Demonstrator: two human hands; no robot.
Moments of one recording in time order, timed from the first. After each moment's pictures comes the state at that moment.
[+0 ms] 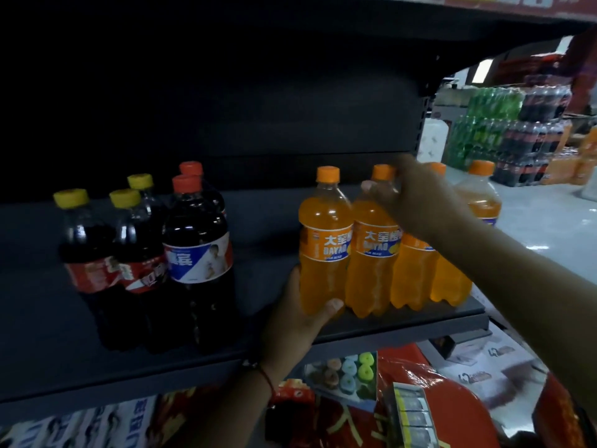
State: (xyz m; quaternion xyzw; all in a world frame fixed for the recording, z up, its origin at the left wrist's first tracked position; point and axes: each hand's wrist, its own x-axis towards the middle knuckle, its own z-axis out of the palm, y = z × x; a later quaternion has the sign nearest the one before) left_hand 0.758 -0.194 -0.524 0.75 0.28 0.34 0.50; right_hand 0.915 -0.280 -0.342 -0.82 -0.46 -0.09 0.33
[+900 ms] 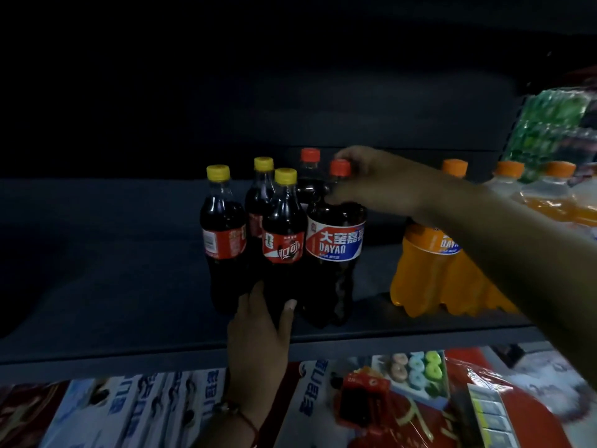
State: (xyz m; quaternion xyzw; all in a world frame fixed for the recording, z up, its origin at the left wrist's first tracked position) left_hand 0.581 -0.140 -0.562 0.74 0.48 0.43 0.19; right_hand 0.744 -0.190 -0.315 -0.71 -0.60 0.18 0.32
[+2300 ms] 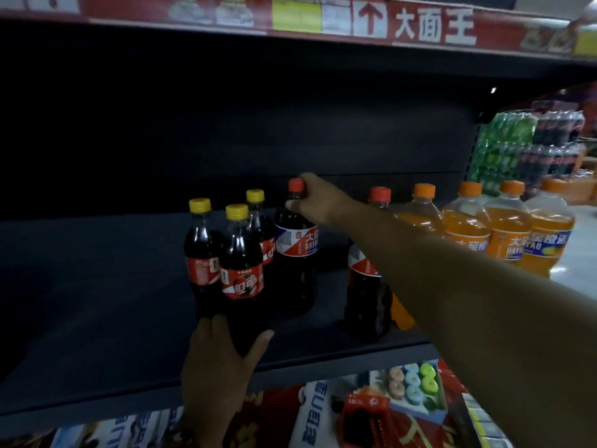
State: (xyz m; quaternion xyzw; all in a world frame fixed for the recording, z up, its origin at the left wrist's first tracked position) left_hand 0.530 -0.110 -0.552 0.75 0.54 0.36 0.13; right_hand 0.730 -0.111 -0.328 -0.75 -0.57 0.09 0.31
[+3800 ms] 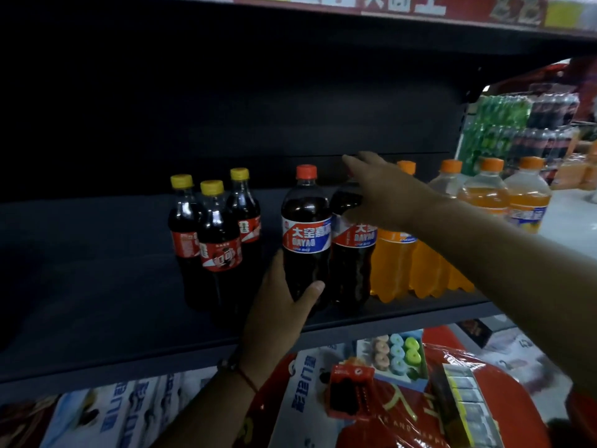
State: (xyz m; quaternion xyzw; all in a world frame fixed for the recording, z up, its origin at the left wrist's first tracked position) left_hand 0.604 -0.159 -0.500 0.76 0.33 0.39 0.39; right_hand 0.778 -0.218 -0.332 -0.77 -0.61 -0.14 0.13
